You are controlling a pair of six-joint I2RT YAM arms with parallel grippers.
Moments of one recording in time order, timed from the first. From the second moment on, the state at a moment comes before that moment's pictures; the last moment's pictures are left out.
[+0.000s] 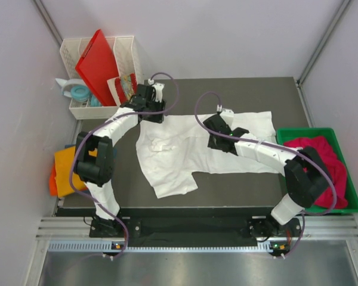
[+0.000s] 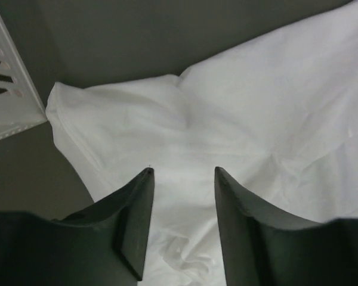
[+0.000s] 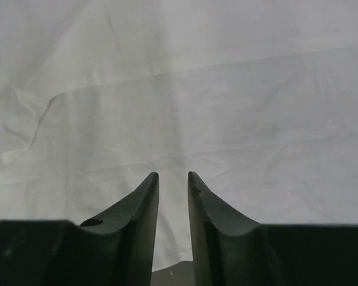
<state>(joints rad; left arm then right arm) -0.30 1.83 1.42 -0.40 0.08 -0.02 0.70 1.58 1.07 -0.42 0.44 0.72</state>
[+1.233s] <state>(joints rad) -0.27 2.15 1.59 -0.37 0.10 -0.02 0.81 2.17 1.55 -0.23 0.11 0.74</state>
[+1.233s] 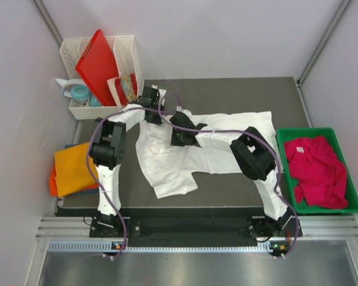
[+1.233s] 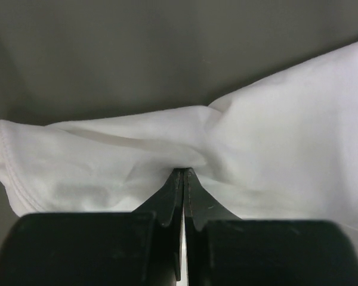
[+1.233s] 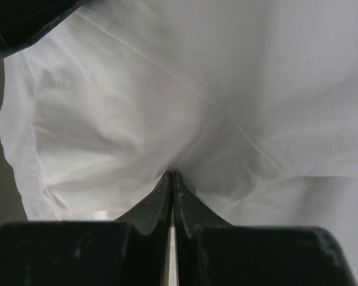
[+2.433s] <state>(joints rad) -0.26 1.86 1.46 -0.47 0.20 -0.03 0.40 1.66 1.26 -0.48 0.41 0.59</state>
